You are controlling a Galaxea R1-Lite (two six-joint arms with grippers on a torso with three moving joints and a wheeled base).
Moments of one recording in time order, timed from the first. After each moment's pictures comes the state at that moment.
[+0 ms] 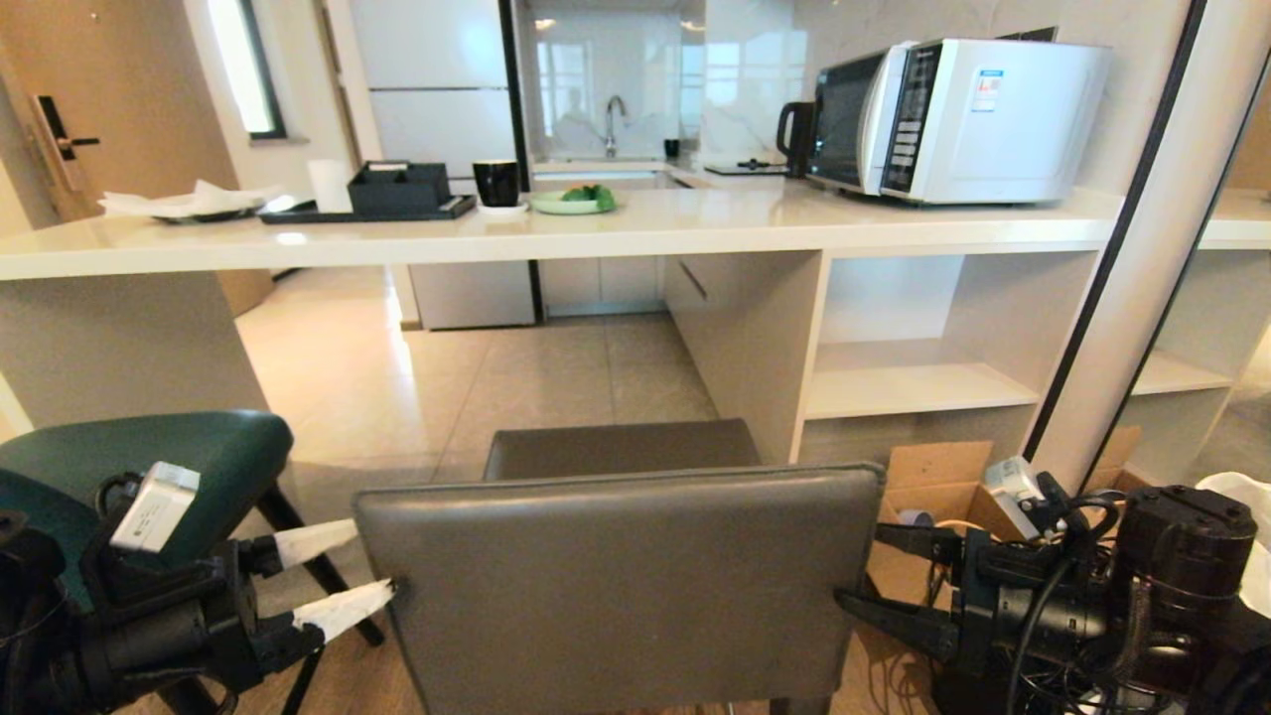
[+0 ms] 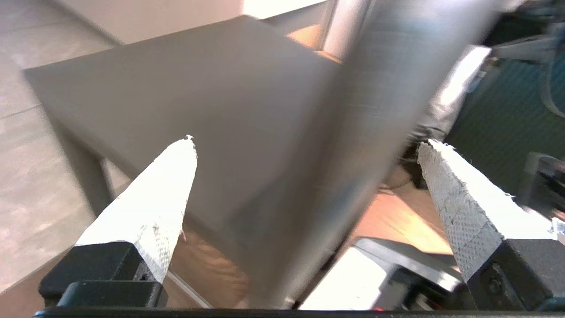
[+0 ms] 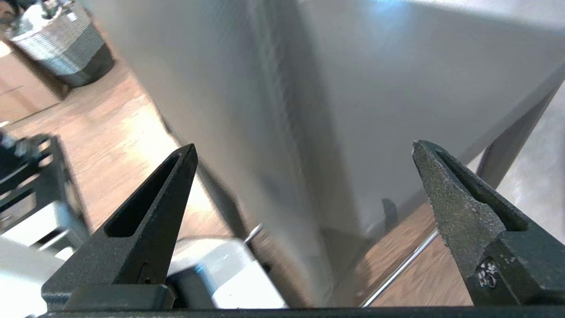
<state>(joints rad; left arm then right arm) 0.16 1.73 -0.04 -1.52 -1.06 -0.07 0.20 1.90 -0.13 -1.52 0.80 0.02</state>
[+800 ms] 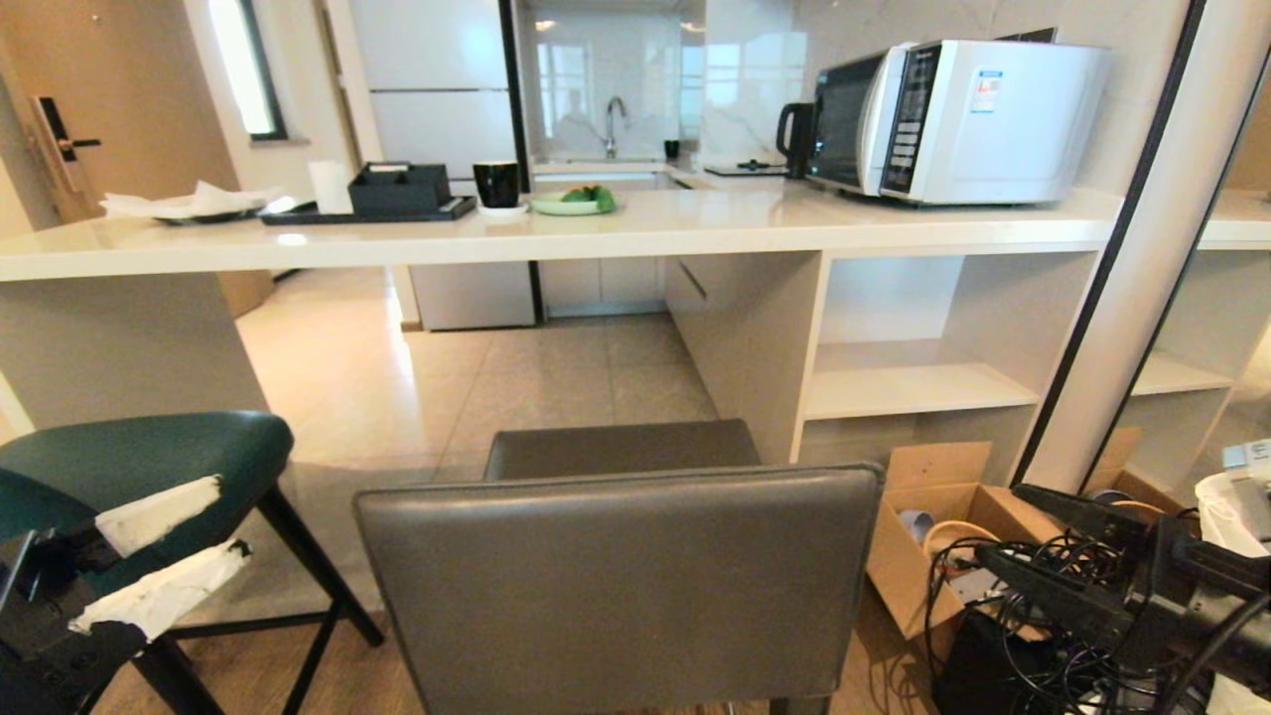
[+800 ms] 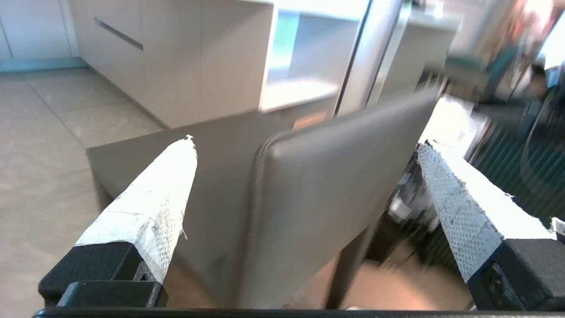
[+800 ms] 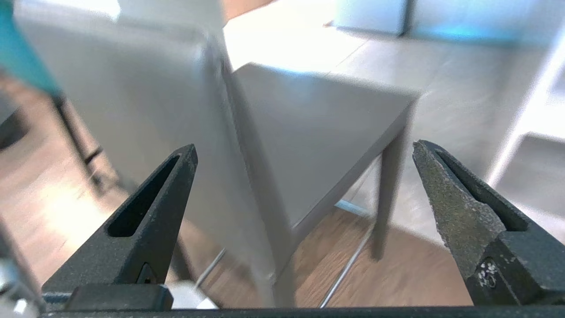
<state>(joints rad) 0.34 1.23 0.00 -1.50 -1.06 -0.49 -0.07 1.52 0.00 -1.48 0.79 0.05</state>
